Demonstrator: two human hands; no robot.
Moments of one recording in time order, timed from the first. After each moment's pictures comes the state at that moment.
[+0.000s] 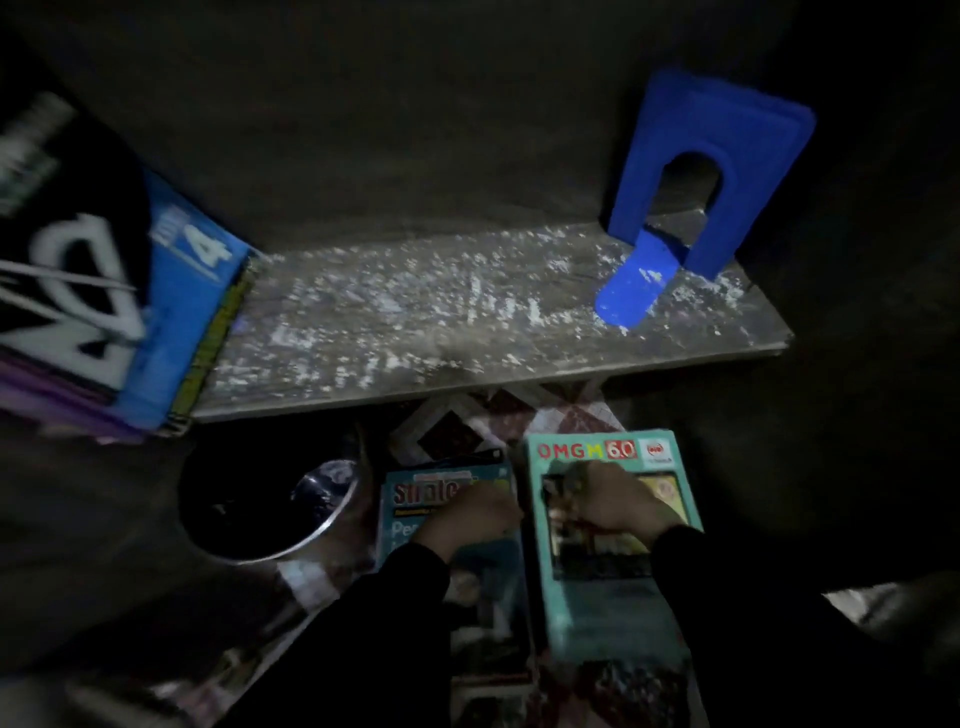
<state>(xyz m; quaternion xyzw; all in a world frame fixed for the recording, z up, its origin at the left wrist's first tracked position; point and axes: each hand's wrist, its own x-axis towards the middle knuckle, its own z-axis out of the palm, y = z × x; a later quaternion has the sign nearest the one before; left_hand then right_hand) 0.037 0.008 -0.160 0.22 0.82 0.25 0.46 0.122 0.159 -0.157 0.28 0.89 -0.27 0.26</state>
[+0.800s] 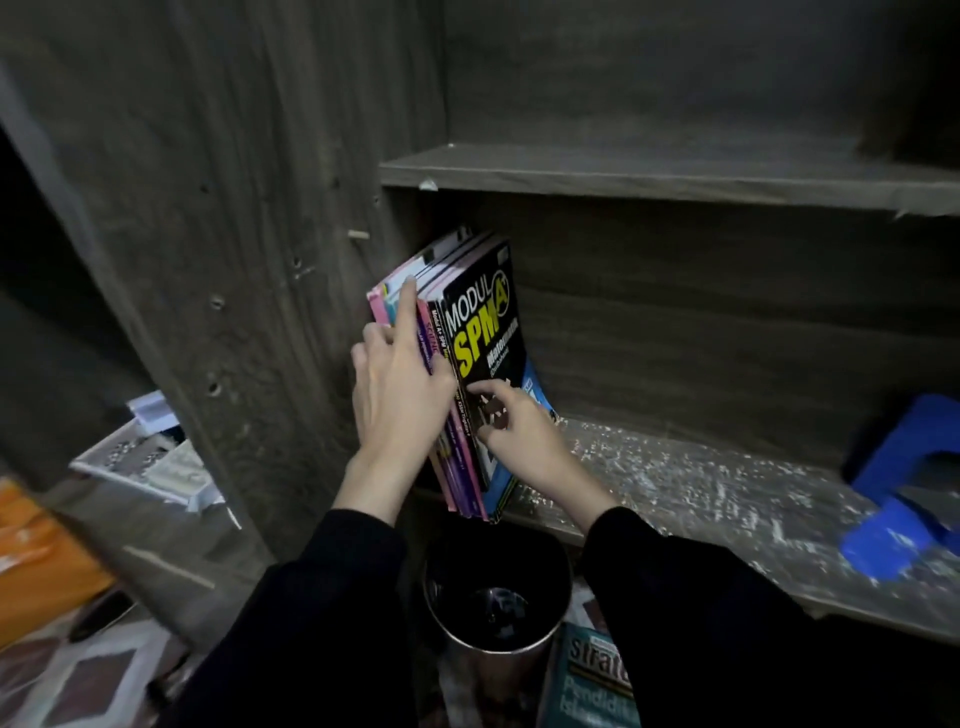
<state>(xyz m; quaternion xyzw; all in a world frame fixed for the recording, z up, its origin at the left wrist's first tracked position) -0.059 -0.227 0.138 0.03 0.92 0.31 -0.25 -0.062 -0.101 0.081 -0.06 0.89 -0.45 -0.07</state>
